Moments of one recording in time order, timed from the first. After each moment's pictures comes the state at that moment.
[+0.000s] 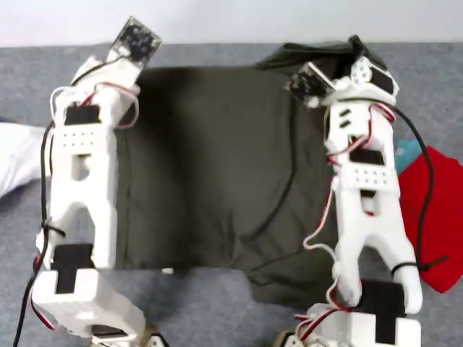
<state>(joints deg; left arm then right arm) -8.5 8.8 -1.2 43.6 -32.0 3.3 -7.8 27.5 -11.3 58.5</state>
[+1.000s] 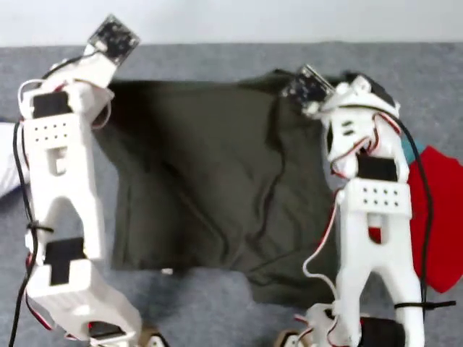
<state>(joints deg) -14.8 13.0 -14.5 61.4 -39.6 2.7 -22.3 27.4 17.6 60.5</state>
